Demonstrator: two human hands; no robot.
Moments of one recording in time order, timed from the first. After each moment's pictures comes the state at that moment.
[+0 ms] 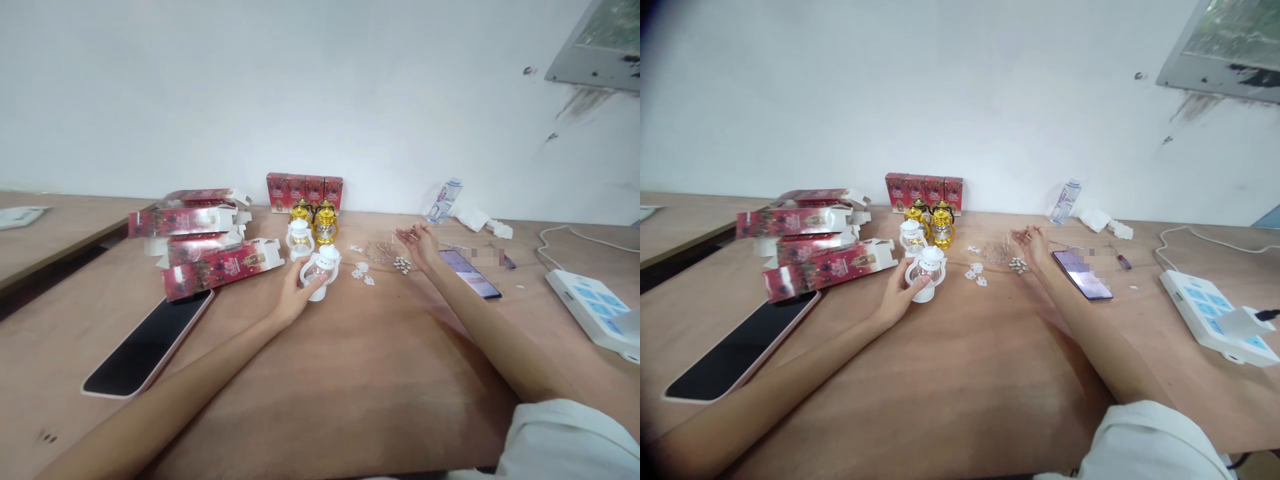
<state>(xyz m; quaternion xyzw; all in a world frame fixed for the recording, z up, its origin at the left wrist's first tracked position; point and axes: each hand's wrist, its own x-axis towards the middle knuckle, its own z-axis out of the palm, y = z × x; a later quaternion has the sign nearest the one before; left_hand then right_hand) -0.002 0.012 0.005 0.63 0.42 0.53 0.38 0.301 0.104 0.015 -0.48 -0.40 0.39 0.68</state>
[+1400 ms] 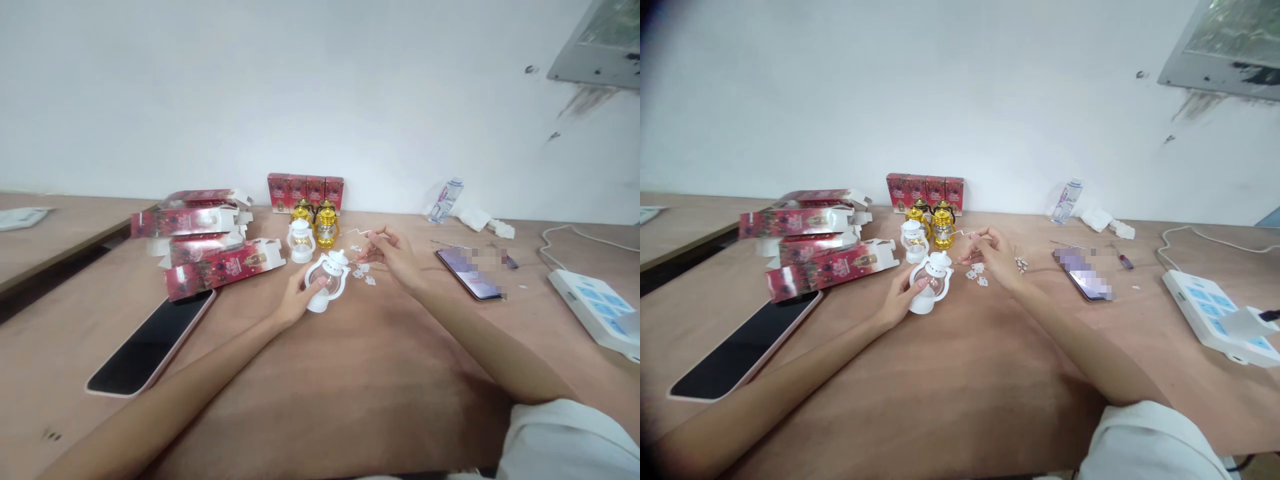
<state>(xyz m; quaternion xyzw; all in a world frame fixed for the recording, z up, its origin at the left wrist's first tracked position) -0.006 0.014 -0.002 0.66 0.38 0.49 0.43 0.198 0.015 0.076 -0.40 -0.55 0.48 0.55</state>
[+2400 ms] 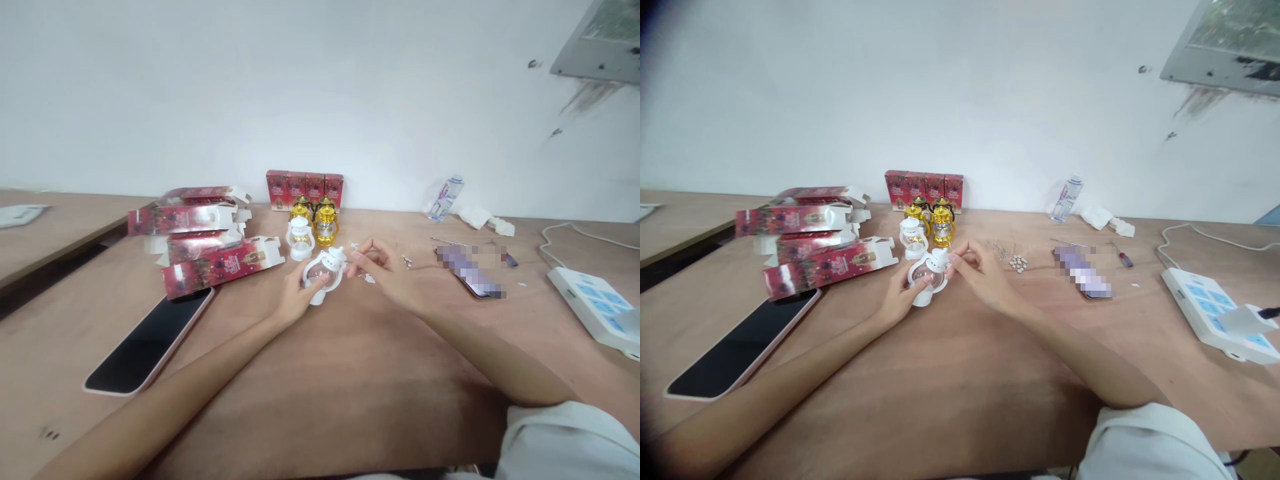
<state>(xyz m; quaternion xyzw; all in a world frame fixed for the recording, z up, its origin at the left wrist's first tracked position) -0.006 0.012 -0.002 0.69 0.43 0.49 0.32 0.183 -0.014 0.069 -0.36 -0.66 0.43 0.50</state>
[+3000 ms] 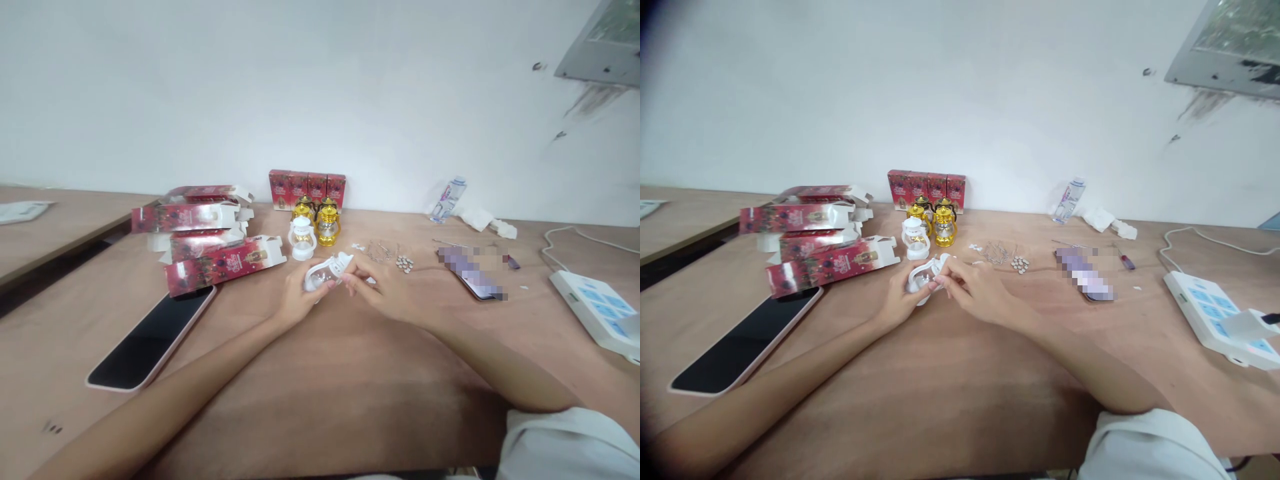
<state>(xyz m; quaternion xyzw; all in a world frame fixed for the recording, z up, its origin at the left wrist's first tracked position) -0.005 0.005 0.003 0.72 0.42 0.48 0.26 0.181 -0.031 0.080 -0.36 -0.84 0.20 0.34</state>
